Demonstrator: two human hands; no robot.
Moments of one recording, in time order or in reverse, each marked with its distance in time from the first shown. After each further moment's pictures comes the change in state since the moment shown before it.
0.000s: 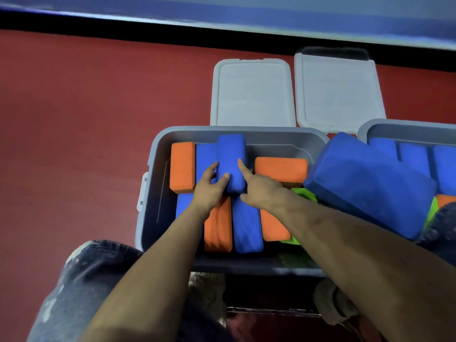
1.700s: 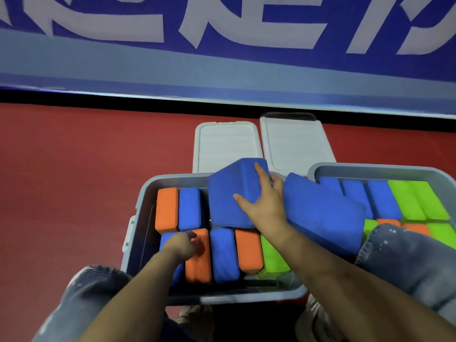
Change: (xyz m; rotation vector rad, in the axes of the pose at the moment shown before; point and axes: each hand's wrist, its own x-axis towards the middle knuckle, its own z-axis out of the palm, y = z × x) left_hand -0.042 -0.001 -0.024 0.904 -0.168 0.004; right_hand -0.107 0.022 -0.050 0.738 0.797 -0.072
